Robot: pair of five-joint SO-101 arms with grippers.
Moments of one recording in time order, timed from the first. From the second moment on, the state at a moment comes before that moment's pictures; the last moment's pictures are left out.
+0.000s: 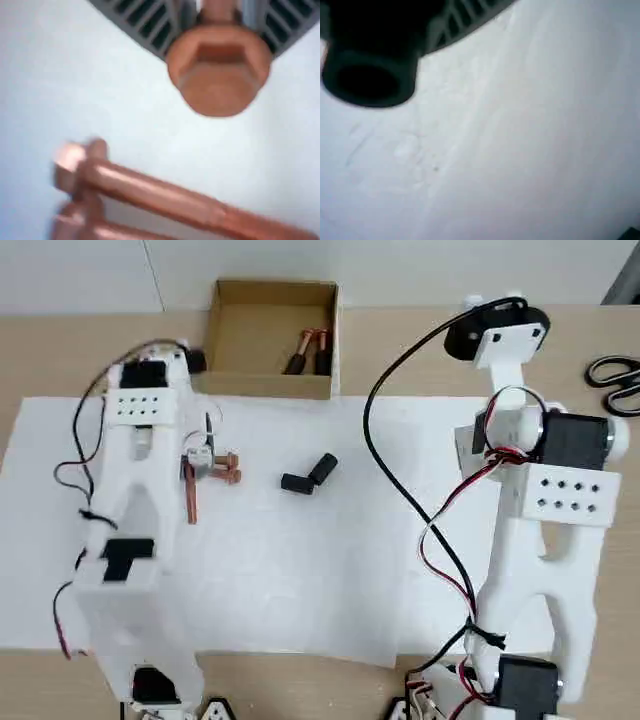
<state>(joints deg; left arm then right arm) -5.0 24.0 -22.0 99.1 12.5 3.8 -15.5 -10.1 95.7 15.7</state>
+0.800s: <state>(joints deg) -1.8 -20.1 3.4 88.1 12.4 -3.8 -52.8 20.1 80.6 10.8</state>
